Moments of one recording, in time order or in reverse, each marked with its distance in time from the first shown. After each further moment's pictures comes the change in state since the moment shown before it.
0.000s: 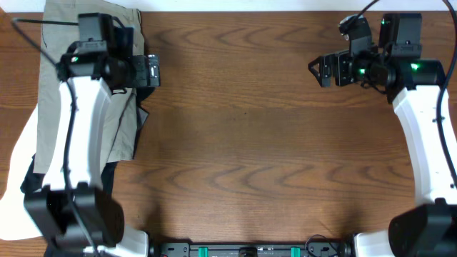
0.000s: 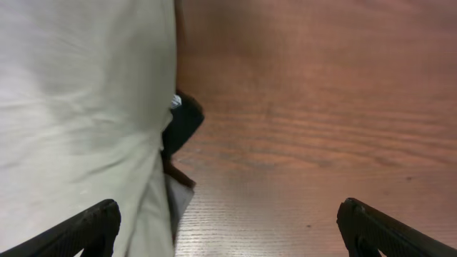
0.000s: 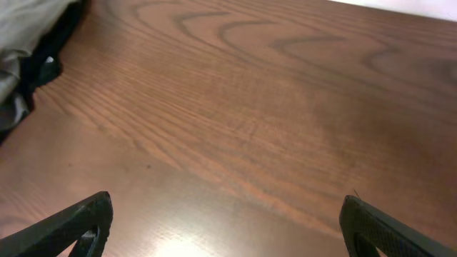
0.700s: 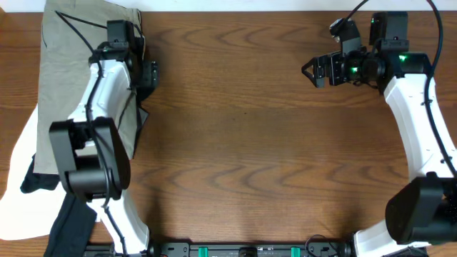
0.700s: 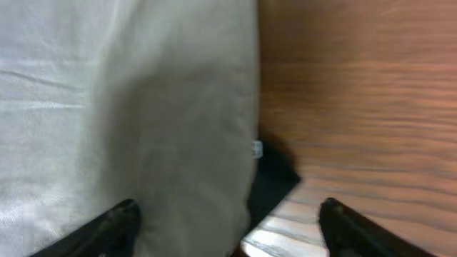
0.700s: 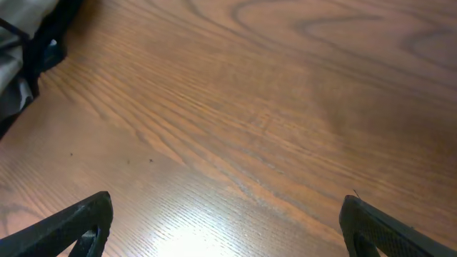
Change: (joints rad) left arm -0.001 0.330 0.001 0.266 -0.278 0.089; right arm 0.000 0.103 0.002 0.014 -0.060 -0.021
